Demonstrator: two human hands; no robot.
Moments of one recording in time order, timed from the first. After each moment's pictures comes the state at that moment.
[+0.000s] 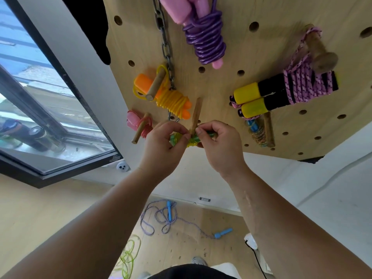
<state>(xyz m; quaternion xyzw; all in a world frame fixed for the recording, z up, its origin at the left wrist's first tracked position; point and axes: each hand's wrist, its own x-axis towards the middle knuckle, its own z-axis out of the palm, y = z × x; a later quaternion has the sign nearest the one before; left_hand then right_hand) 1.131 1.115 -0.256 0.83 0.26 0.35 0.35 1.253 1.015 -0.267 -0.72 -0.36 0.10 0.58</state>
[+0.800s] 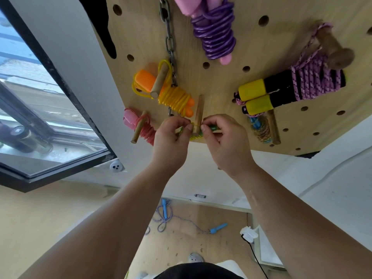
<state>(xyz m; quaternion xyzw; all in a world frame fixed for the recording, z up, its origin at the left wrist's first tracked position) 1.154 1.123 -0.276 0.76 0.28 0.36 0.45 1.255 1.010 -0.258 -0.74 -0.47 -0.06 0.48</state>
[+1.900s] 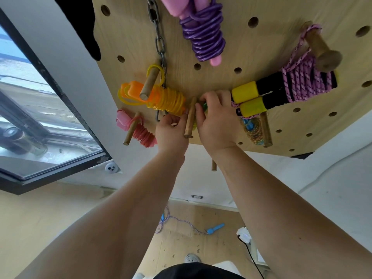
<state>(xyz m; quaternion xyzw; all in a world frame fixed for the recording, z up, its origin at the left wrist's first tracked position) 1.201 1.114 -0.262 0.55 0.45 0.35 0.61 1.285 1.057 -0.259 -0.81 -0.39 -0.26 0.35</state>
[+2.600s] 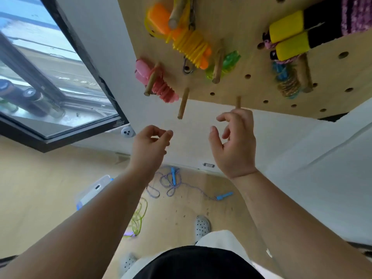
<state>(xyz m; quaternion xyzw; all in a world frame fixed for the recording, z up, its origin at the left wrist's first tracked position) 1.031 1.107 -0.337 0.64 0.49 0.22 0.55 1.180 0.972 -0.337 -0.76 -0.44 -0.13 0.46</state>
